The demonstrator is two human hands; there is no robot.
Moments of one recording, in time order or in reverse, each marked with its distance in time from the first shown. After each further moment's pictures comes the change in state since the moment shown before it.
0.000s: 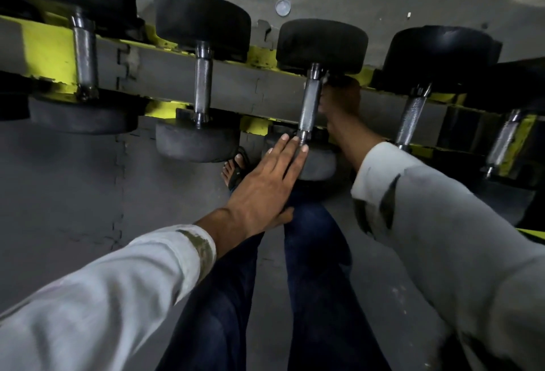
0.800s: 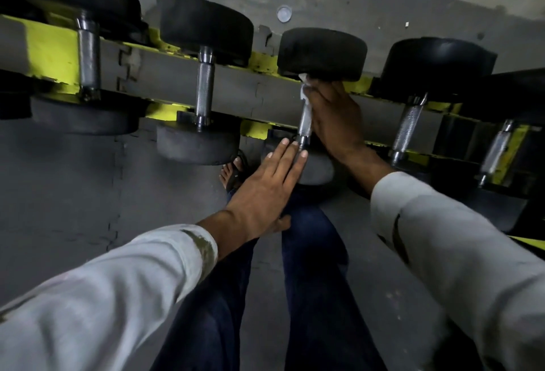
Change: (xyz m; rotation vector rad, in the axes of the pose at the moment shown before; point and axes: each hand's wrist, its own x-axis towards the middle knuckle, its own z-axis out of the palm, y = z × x) left_hand 0.002 0.002 -0.001 0.071 -0.046 -0.001; right_hand -0.042 0.007 -0.022 -0.907 0.027 -1.092
